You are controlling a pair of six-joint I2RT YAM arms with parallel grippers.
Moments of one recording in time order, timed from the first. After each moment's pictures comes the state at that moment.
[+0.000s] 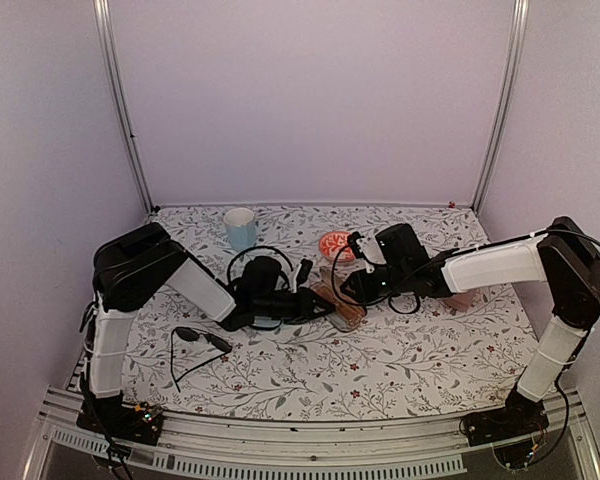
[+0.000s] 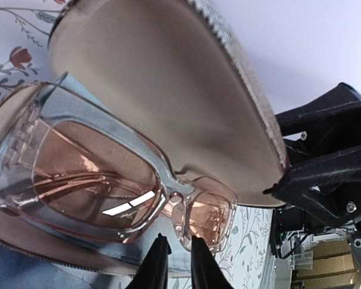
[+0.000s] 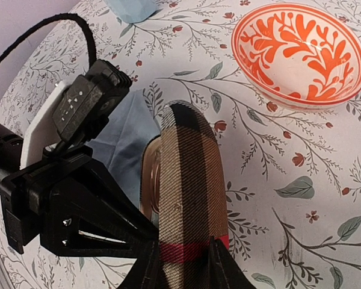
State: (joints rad) left arm -0.82 2.20 1.02 0.76 0.49 -0.88; right arm 0.74 1.74 0.96 0.06 -0.14 0.29
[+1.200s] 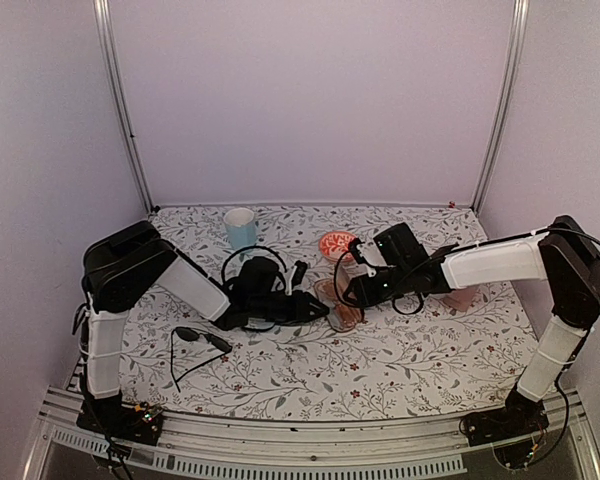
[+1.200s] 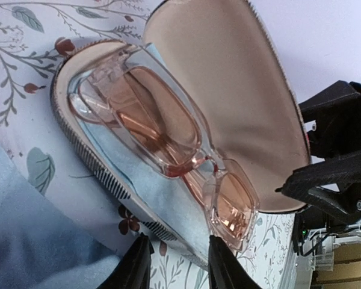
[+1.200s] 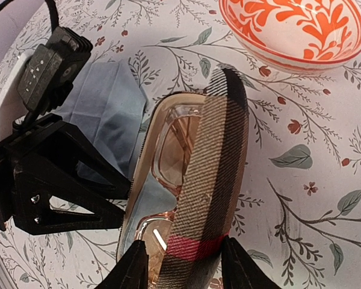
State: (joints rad) left arm -0.82 2.13 0.98 0.65 0.41 -0.80; right arm 0.73 1.74 0.99 -0.08 -0.14 0.28
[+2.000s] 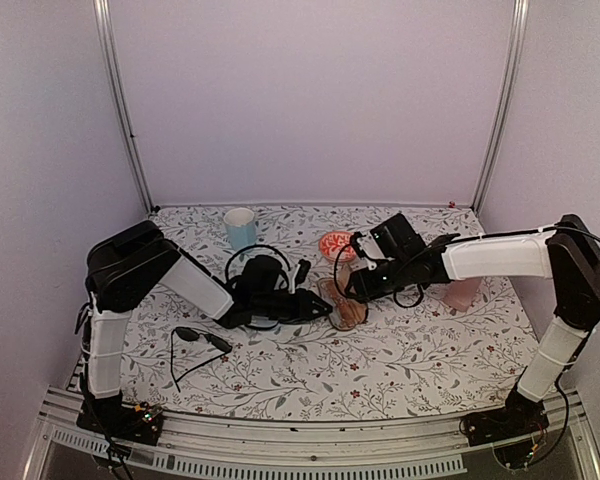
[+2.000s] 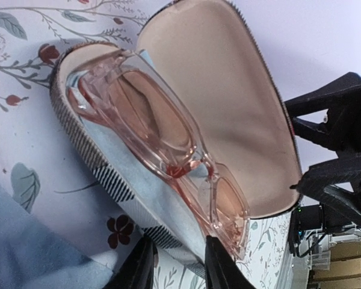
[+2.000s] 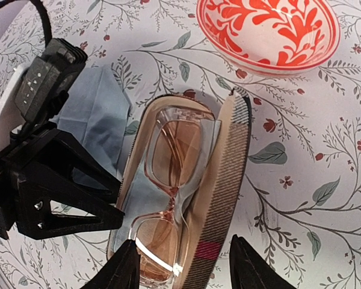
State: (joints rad) left arm -0.82 2.16 1.01 0.65 0.43 -0.80; right arm 0.74 1.73 1.07 -0.23 -0.07 0.28
